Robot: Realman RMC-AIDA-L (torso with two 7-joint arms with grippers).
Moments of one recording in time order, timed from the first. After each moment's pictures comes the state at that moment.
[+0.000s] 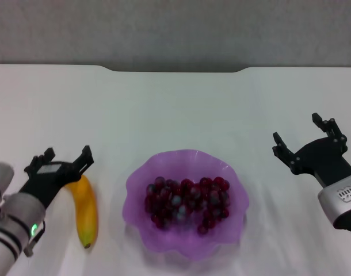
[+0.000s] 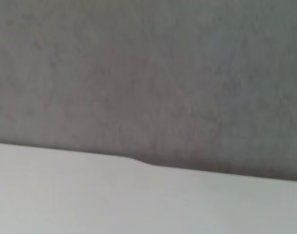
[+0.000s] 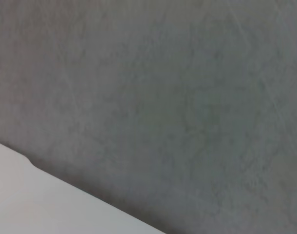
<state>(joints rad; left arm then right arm) -0.24 -1.98 -0.86 -0.76 2.14 0.58 0.06 0.20 2.00 0.91 0.82 -2.39 -0.68 -0.54</state>
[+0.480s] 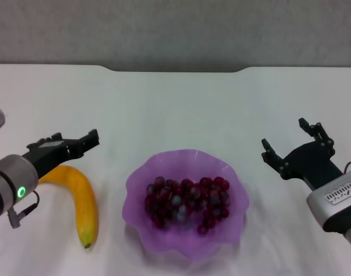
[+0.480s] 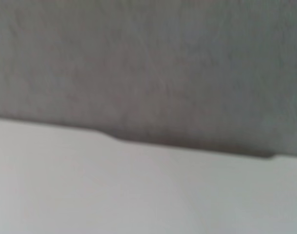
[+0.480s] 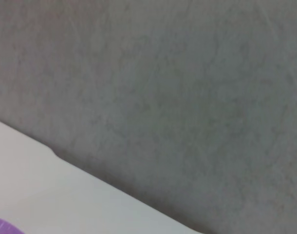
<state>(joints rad) -0.10 -2.04 -1.39 -1.26 2.09 -0.23 0.46 0.22 2.01 0.88 0.82 -2.39 -0.65 -0.54</state>
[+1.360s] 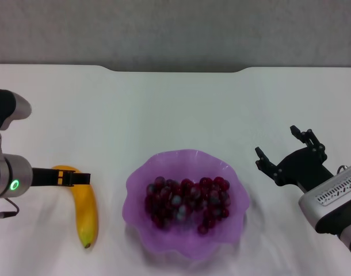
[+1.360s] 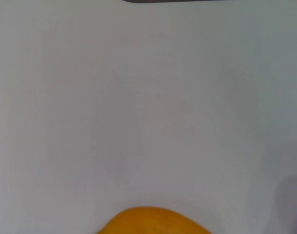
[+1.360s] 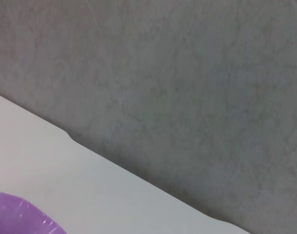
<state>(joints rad) -0.31 -2.04 -1.60 -1.31 2.67 -0.93 0.08 0.24 2.01 0.87 0.80 -2.39 -0.59 -0.54</state>
